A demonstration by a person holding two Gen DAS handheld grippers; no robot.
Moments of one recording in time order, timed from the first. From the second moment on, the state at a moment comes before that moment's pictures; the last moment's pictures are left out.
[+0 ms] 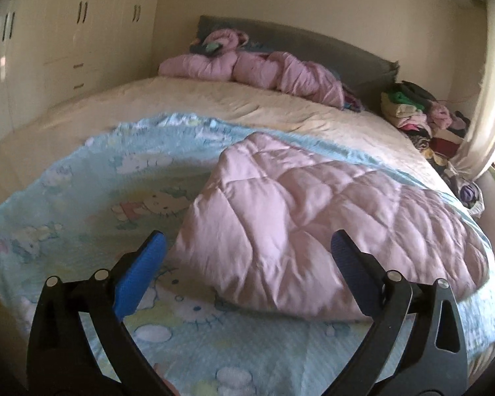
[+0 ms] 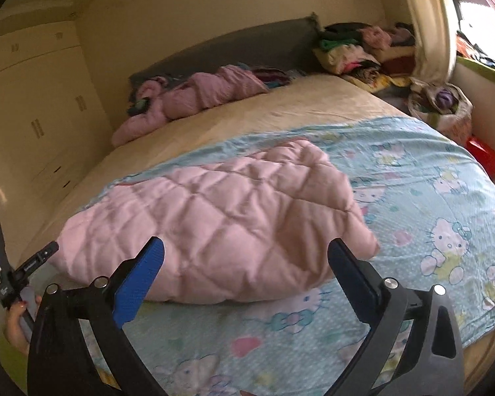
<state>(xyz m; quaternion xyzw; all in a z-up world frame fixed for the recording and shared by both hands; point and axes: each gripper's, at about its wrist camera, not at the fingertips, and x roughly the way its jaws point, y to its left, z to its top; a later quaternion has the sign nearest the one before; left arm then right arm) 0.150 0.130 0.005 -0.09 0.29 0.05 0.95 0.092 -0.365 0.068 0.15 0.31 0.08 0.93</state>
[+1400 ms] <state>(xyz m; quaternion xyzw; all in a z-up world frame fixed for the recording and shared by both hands) 0.019 0.050 0.014 -0.05 0.28 -0.02 0.96 -0.018 -0.314 0.050 0.07 0.33 0.11 0.94</state>
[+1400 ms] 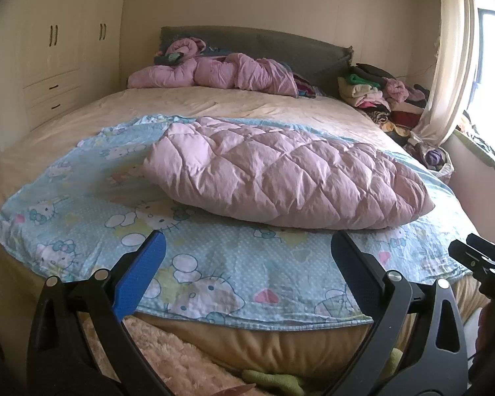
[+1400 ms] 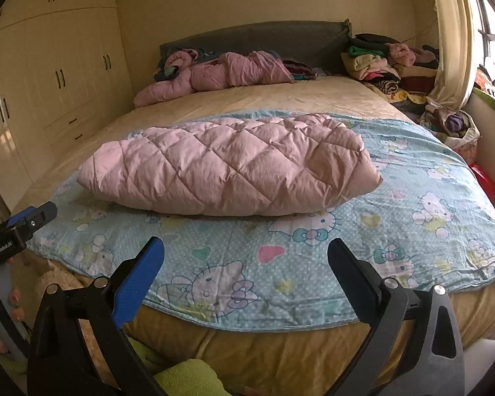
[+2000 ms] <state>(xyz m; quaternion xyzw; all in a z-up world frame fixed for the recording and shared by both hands) 0.019 0.050 0.013 -0.04 0.29 -0.01 0.96 -0.019 -0.313 0.051 0.07 0.33 0.12 0.93</state>
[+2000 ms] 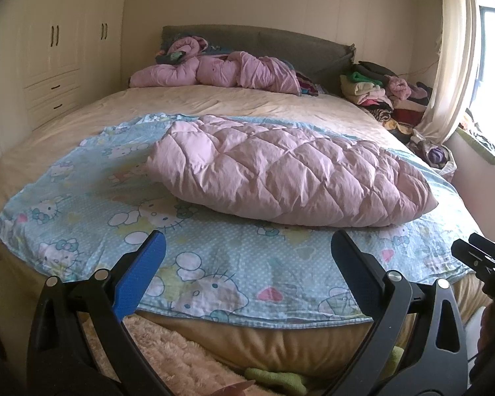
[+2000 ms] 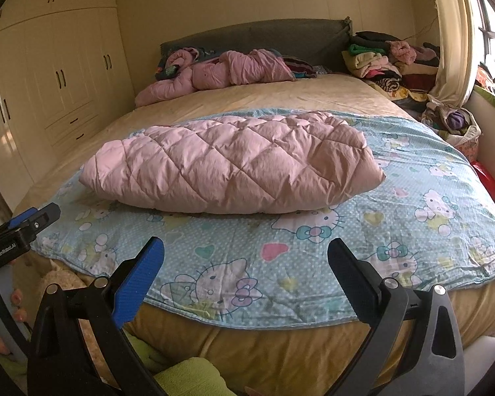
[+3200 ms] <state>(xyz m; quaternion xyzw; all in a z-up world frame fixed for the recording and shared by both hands) 0.016 0.053 0.007 -0.04 0.29 0.00 0.96 -0.021 -0.309 0.050 0.07 0.33 0.12 0.93</state>
